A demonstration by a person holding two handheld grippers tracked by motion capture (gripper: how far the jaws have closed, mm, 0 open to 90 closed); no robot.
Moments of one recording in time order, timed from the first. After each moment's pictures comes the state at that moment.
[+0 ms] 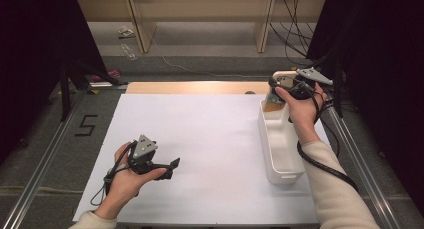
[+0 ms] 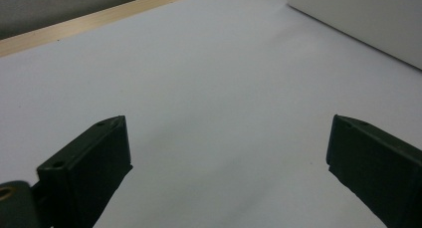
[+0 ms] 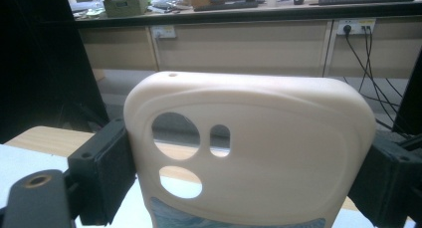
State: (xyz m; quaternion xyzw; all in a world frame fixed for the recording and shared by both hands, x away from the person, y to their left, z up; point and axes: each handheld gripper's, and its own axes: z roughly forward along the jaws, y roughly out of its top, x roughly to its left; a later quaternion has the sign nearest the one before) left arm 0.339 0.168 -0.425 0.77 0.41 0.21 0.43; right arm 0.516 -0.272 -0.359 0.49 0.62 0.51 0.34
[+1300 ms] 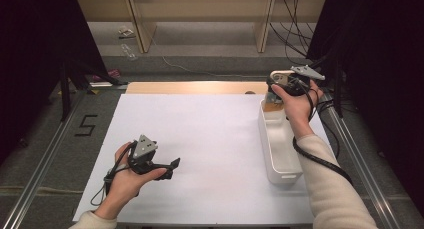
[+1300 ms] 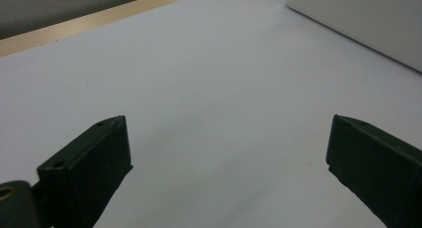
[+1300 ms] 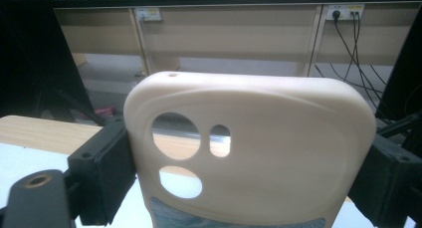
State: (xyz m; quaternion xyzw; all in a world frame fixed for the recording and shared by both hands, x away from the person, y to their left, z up) left arm 0.339 0.168 -0.424 0.77 0.41 0.21 0.44; right arm 0.533 -0.265 -0.364 0.51 0.63 0.48 0.35
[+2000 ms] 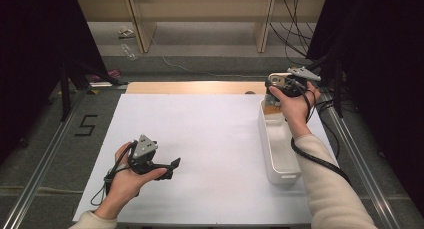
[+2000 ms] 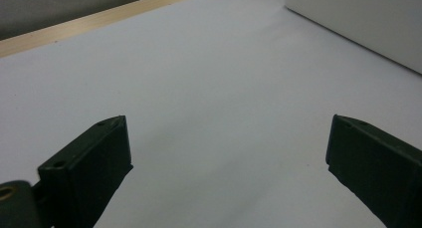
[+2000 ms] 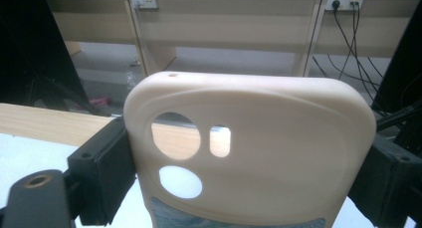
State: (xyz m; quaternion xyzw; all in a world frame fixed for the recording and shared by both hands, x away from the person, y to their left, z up) left arm 0.339 0.168 -0.424 0.77 0.41 0.21 0.44; right arm 0.537 -0.262 -0.373 0.52 0.64 0.46 0.35
